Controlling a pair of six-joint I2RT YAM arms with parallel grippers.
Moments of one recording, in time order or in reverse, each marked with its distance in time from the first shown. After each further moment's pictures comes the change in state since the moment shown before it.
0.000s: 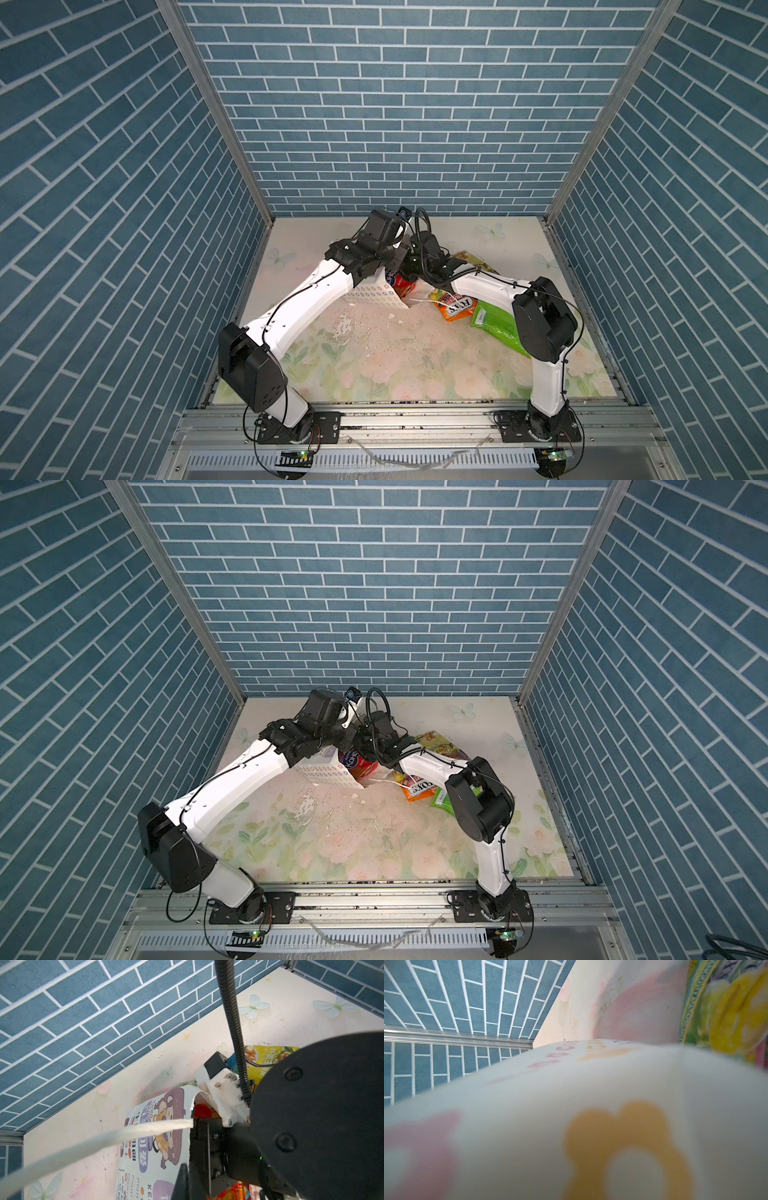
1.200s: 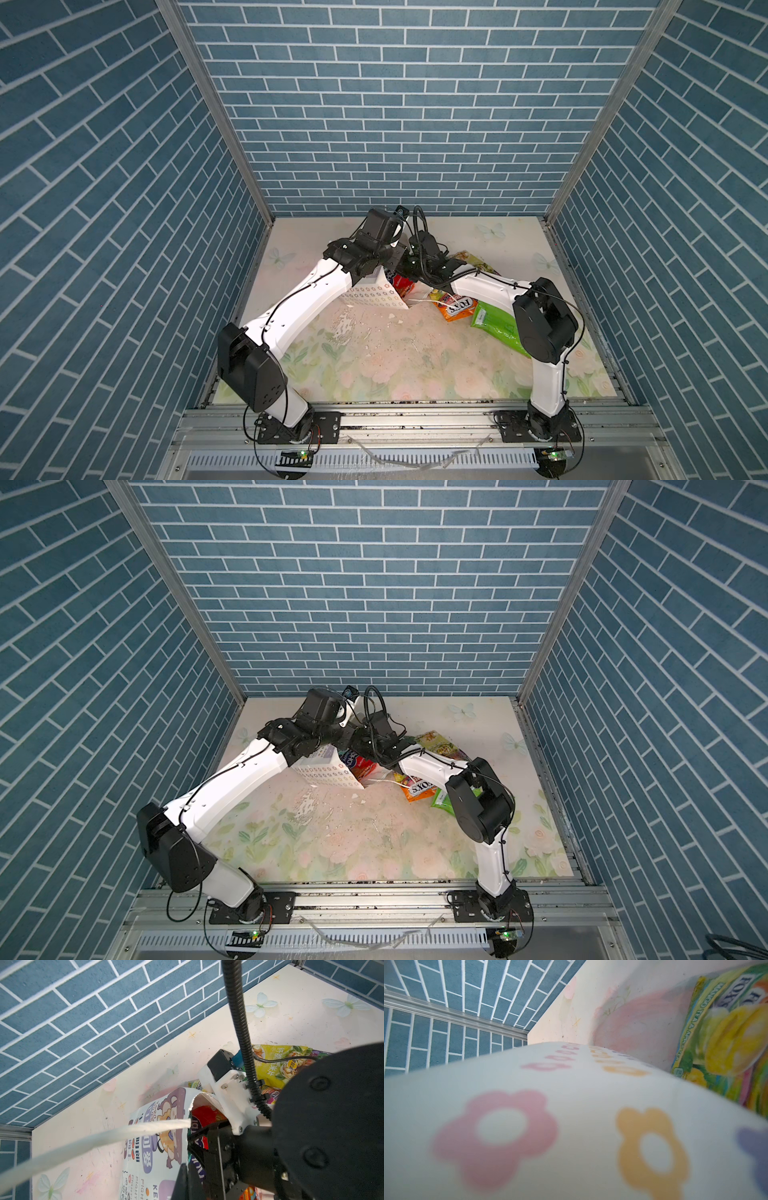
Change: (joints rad) left arm 0.020 0.000 0.000 -0.006 -0.019 0.003; right arm 0.007 -0.023 -0.021 -0.019 0.021 -0.184
